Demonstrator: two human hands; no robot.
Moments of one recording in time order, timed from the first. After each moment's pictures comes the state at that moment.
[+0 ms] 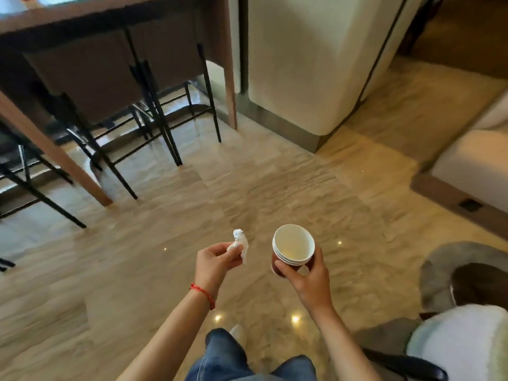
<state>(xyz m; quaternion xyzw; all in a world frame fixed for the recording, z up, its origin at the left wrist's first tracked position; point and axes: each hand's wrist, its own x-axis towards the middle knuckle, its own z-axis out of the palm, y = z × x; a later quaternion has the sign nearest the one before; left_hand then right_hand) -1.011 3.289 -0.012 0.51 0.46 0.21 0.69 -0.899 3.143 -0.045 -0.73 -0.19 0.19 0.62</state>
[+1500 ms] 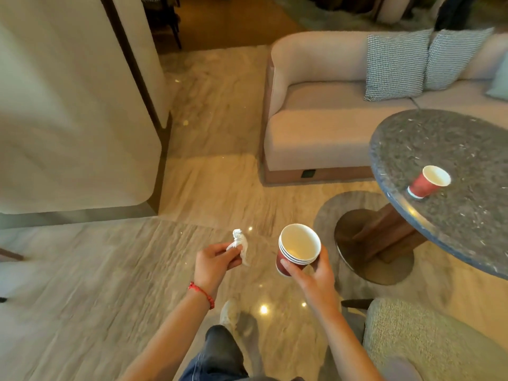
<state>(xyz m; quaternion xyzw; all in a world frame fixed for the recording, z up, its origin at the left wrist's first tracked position) -0.364 3.233 0.008 0.67 0.23 -0.10 0.70 -0.401 3.038 -0.011 -0.76 0.14 -0.04 0.64</state>
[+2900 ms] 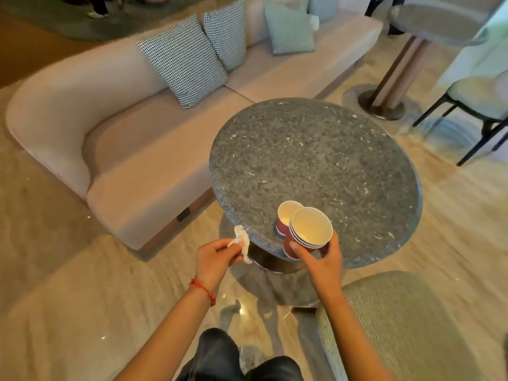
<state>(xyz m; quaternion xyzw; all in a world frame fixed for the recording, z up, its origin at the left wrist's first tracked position) -0.070 2.871 0.019 0.69 -0.03 -0.36 0.63 -0.226 2.747 0.014 -0.65 0.41 -0.35 0.54</state>
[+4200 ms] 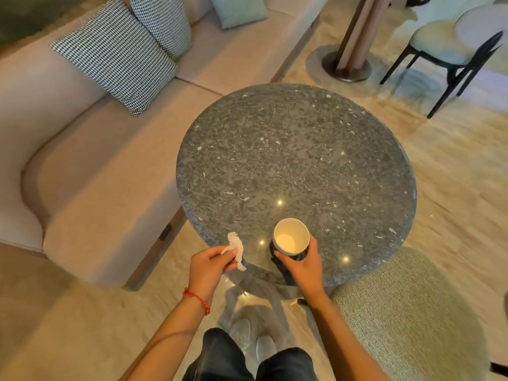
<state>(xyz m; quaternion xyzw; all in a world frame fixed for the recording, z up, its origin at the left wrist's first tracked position) 0.005 2.790 0.000 0.70 -0.08 -0.44 0.57 -0.163 2.691 -0.064 -0.60 0.53 -0.30 0.52</state>
